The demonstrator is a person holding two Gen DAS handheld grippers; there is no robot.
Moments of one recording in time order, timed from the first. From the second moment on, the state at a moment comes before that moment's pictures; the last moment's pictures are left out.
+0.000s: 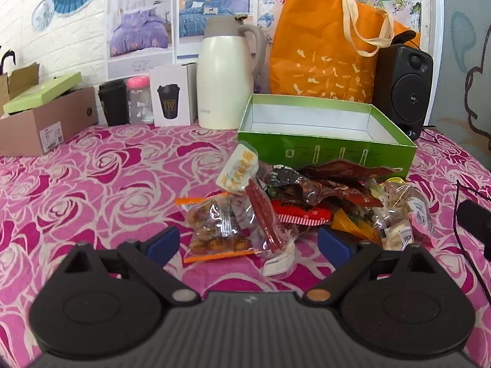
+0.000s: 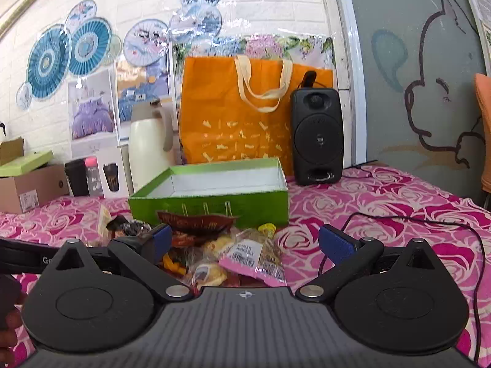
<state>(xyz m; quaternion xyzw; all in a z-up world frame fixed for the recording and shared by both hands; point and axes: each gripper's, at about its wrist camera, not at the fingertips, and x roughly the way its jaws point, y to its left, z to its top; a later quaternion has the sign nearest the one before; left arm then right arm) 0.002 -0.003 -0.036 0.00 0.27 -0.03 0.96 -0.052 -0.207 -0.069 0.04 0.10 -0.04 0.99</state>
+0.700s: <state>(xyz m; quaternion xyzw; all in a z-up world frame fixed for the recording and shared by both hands) -0.005 0.013 -0.053 -0.01 0.26 -0.05 0.96 -0.046 -0.189 -0.078 0.03 0.12 0.01 0.99</state>
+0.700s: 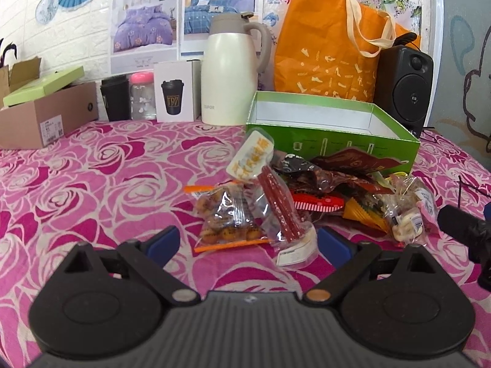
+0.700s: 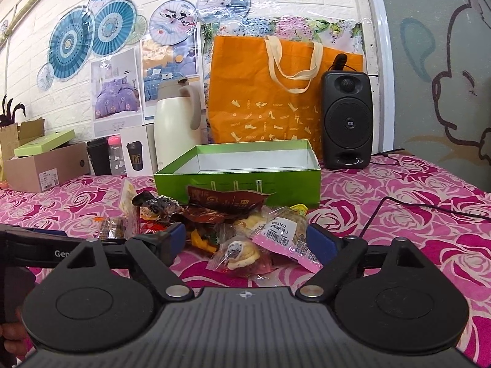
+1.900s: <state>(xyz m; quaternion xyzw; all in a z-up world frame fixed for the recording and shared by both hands) -0.001 0.011 -0.044 -0.01 0.28 -0.05 0.96 -0.047 -0.189 -0.084 0.05 0.14 0.04 0.99</state>
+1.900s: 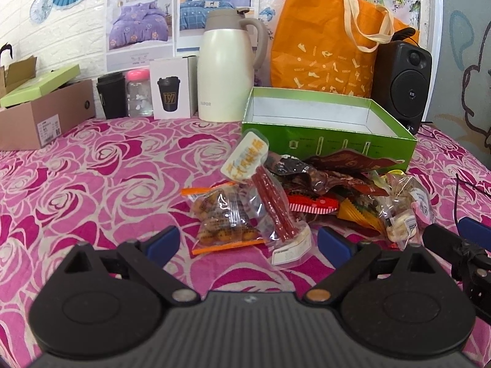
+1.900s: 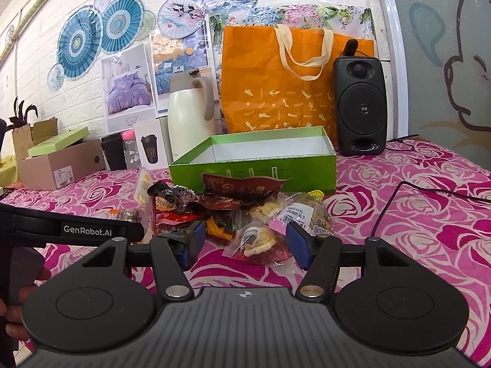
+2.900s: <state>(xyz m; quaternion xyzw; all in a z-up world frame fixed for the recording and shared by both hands) -0.005 0.056 -0.037 -0.03 0.25 0.00 0.97 -0.044 -0.209 -0.086 0.09 0.14 0.01 0.99</state>
